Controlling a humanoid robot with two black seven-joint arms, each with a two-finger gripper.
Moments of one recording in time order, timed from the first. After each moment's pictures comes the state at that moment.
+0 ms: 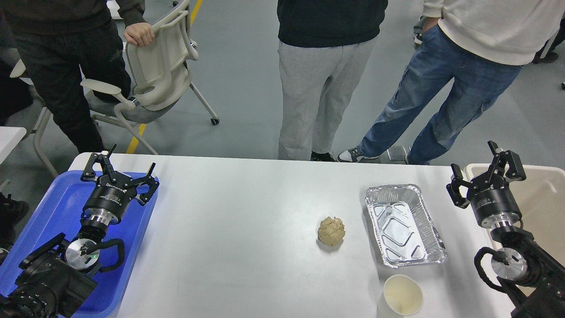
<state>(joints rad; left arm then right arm) -0.56 0.27 -0.94 -0.27 -0.14 -0.79 -0.32 0.39 -0.34 1.10 0.72 -0.36 0.22 0.53</state>
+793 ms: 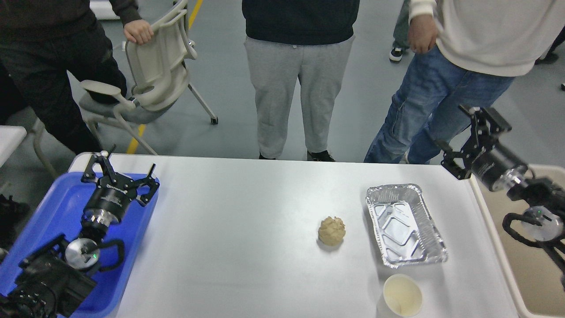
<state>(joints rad) -0.56 0.27 -0.94 -0.27 -0.14 -0.79 -0.32 0.64 -0.74 0.68 1.12 -0.41 0.19 0.27</state>
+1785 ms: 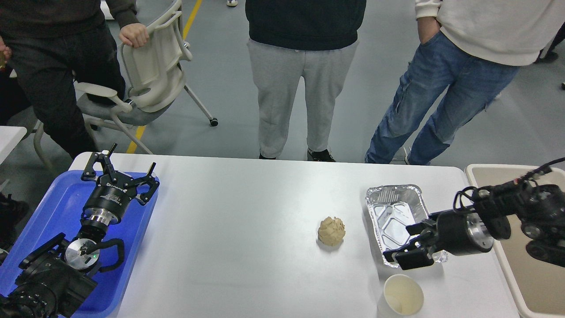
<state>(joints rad) -0.56 0.27 -0.94 -0.27 -0.14 -0.79 -0.32 1.24 -0.89 -0.30 1.58 -1.61 0.24 0.29</state>
